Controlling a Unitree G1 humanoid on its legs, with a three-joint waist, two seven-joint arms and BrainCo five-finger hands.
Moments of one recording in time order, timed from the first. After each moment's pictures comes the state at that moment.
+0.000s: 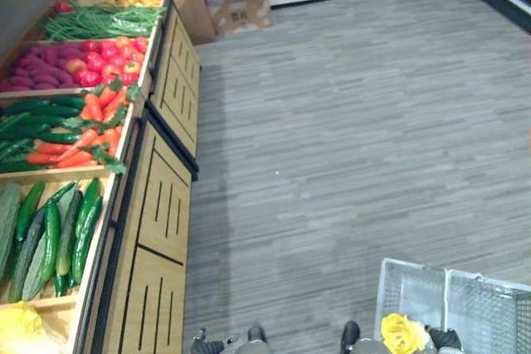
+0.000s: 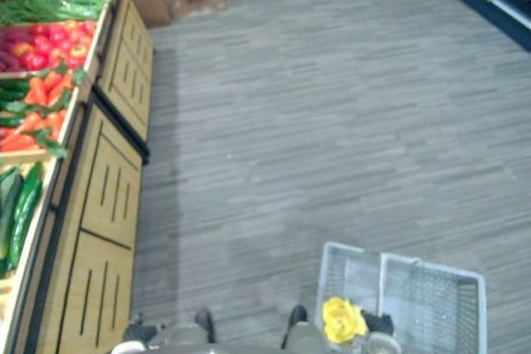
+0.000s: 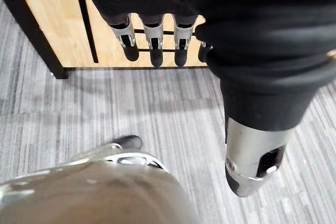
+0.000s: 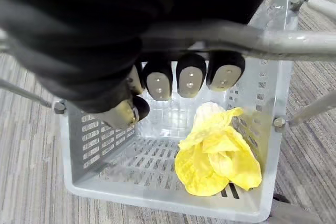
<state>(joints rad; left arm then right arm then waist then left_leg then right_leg) 0.13 0.01 0.32 1.02 0.24 -0.07 0.22 0.05 -0.17 -0.40 1.06 -0.20 -0.11 -0.16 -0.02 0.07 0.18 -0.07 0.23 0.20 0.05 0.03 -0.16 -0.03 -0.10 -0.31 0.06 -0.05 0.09</state>
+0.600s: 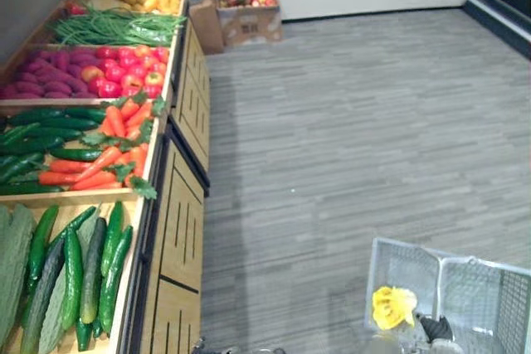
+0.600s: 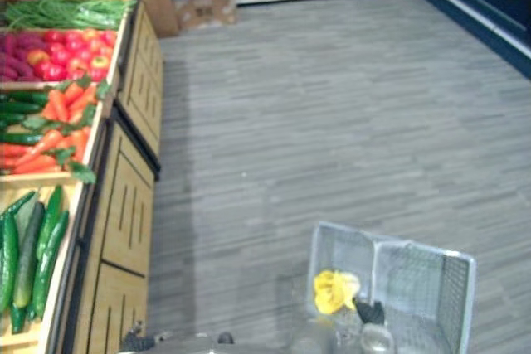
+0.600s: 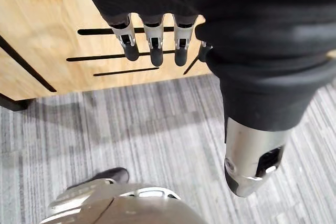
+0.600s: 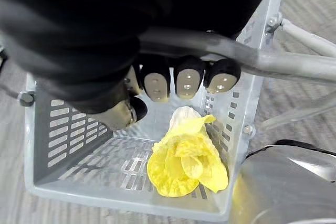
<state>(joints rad) 0.17 0.09 0.22 1.01 0.24 -0.08 0.21 0.04 -0.11 -0.38 1.00 -0.23 -0.15 -0.14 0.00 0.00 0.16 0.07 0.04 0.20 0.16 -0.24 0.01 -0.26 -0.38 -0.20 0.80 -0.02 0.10</state>
